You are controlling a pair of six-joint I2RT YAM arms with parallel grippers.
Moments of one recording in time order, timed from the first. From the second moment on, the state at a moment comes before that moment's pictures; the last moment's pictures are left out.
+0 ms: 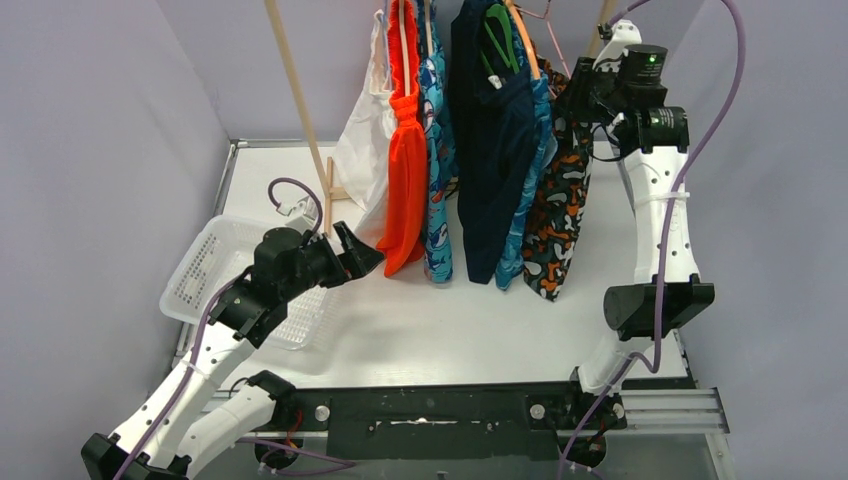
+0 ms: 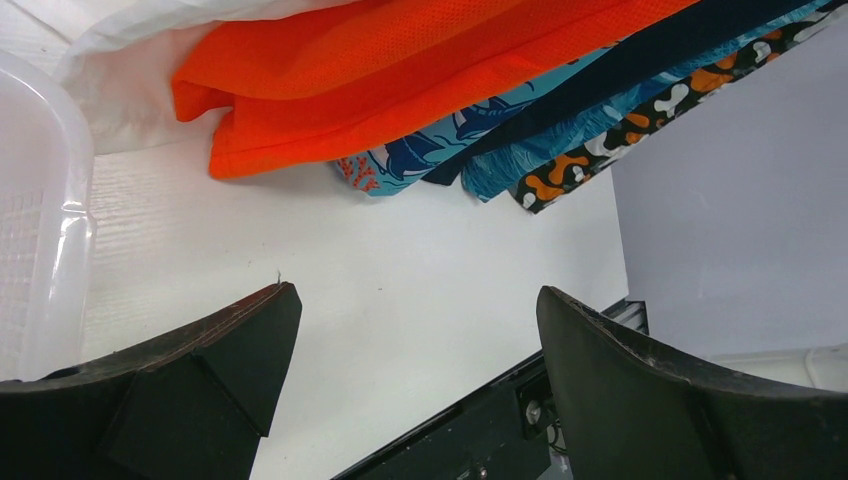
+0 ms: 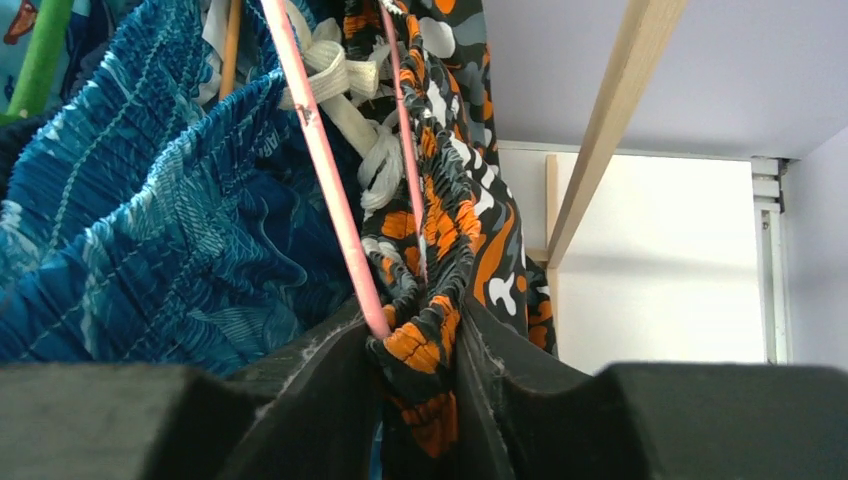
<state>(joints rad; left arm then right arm) -0.50 0.82 0.80 -0.40 0.13 -0.80 0.01 1.76 2.19 -0.82 -0.25 0.10</state>
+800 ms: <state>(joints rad) -0.50 0.82 0.80 -0.41 0.16 -0.84 0.13 1.67 2.11 -0.69 0.07 0.05</state>
